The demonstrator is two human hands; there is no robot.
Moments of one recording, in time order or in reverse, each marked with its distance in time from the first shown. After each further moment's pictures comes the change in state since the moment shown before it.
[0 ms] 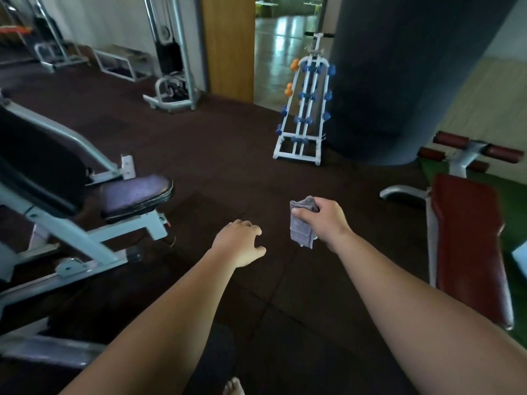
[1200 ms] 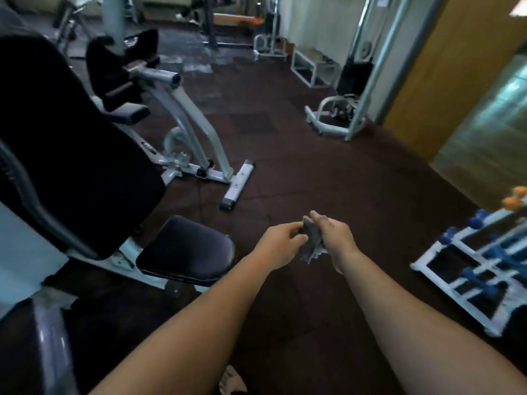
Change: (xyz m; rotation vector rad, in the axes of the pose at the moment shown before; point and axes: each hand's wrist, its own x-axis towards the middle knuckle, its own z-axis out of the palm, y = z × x) left_hand 0.537 -0.359 -0.159 -0.894 0.423 -0.596; right_hand 0.691 -0.183 0.355 0.098 -0.628 0.019
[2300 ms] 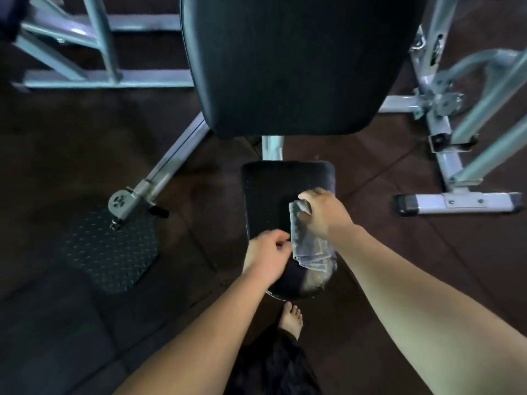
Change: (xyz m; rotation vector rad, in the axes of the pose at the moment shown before) left_hand 0.136 -0.335 -0.021 -0.499 0.968 -1.104; right_hand 0.300 0.098 0.458 -1.282 -1.368 -1.012
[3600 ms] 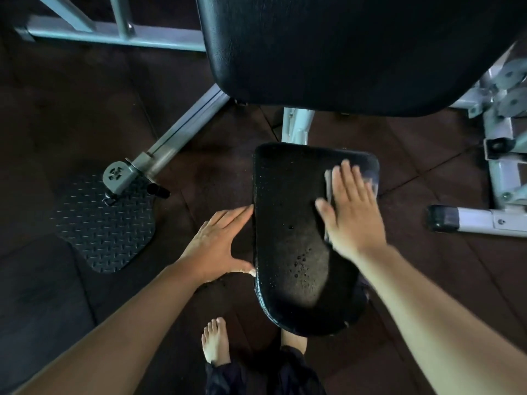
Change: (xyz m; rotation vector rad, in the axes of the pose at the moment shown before) left_hand 0.076 -0.137 -0.052 0.450 -0.070 0.301; right_hand 0.045 0.039 0.066 -0.276 0.110 -0.084
